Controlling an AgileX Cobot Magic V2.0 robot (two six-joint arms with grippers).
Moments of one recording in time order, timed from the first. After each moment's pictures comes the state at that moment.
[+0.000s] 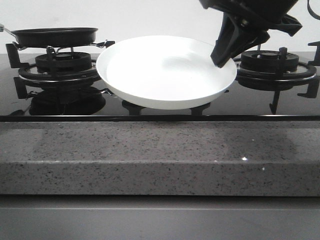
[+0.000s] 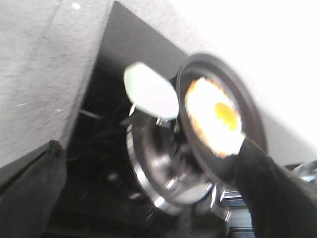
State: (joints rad) left arm 0.43 1.64 -1.32 -1.15 0.91 0.58; right arm 0.29 1.59 -1.25 0.46 0.68 -0.28
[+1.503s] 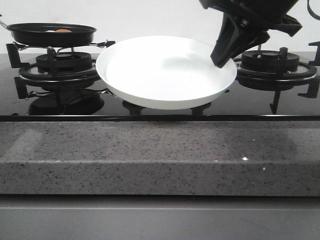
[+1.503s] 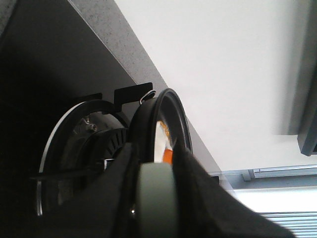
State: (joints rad) left arm 0.40 1.96 -1.46 -1.57 1.11 0.68; right arm 0.29 1.59 -1.25 0.46 0.68 -0.28
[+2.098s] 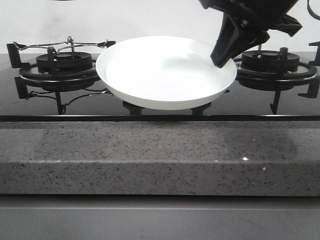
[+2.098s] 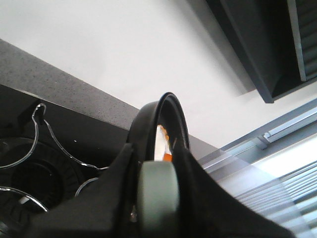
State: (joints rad) left arm 0.40 1.62 -1.38 -1.55 1.16 0.84; right arm 0.29 1.59 -1.25 0.46 0.68 -0.28
